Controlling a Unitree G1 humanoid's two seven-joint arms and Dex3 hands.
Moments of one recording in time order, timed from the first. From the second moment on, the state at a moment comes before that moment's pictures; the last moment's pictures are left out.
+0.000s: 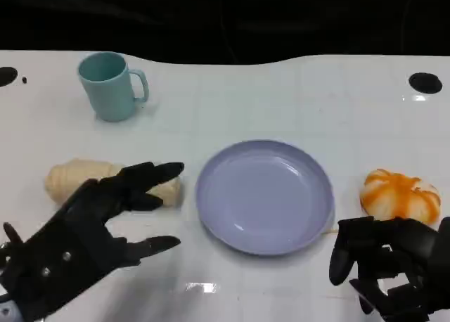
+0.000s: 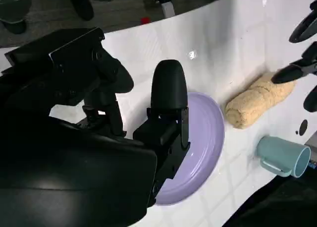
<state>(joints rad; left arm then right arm) 0.03 0.40 -0.11 -0.39 0.17 0.22 -0.29 0.11 -0.43 0.13 -0.50 0.05 0.45 0.47</state>
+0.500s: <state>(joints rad) -0.20 0.51 -0.29 -0.19 0.69 0.21 -0.30 0.11 -0.43 0.13 -0.50 0.05 0.45 0.46</state>
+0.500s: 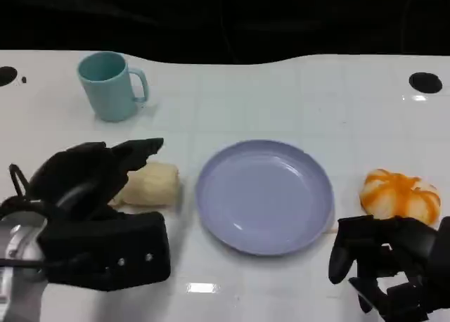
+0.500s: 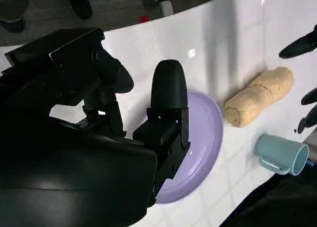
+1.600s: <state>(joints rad) -0.64 0.33 -0.50 0.86 0.82 0.00 0.00 0.12 -0.43 0.13 -0.53 0.05 0.45 0.46</state>
